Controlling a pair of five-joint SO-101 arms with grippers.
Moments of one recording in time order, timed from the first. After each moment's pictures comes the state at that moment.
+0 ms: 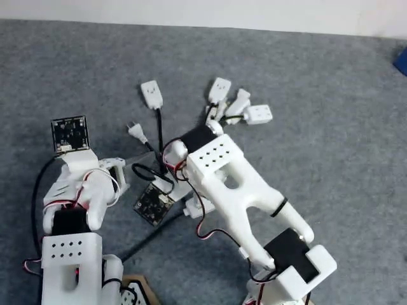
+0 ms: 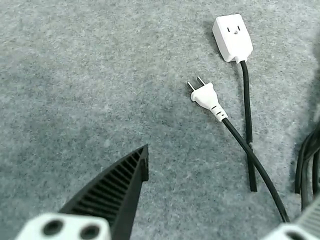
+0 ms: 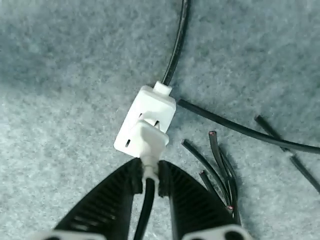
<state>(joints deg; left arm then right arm) -12.8 -67.0 71.4 44.8 4.4 -41.9 0.3 9.5 82.2 108.9</state>
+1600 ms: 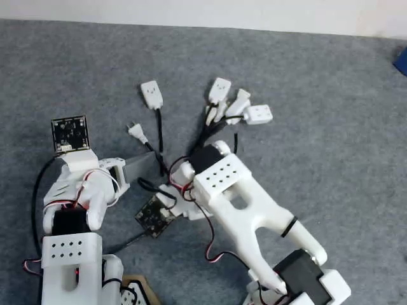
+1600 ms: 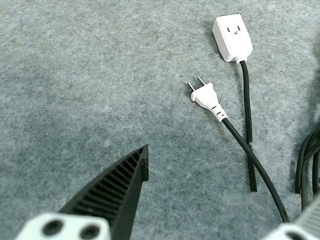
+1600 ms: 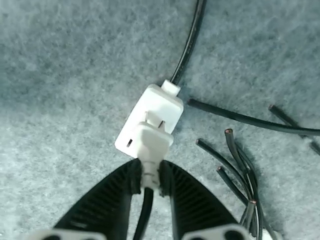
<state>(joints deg) -12.8 -67.0 71.4 44.8 4.4 -44.4 -1.1 25.2 73.2 100.8</state>
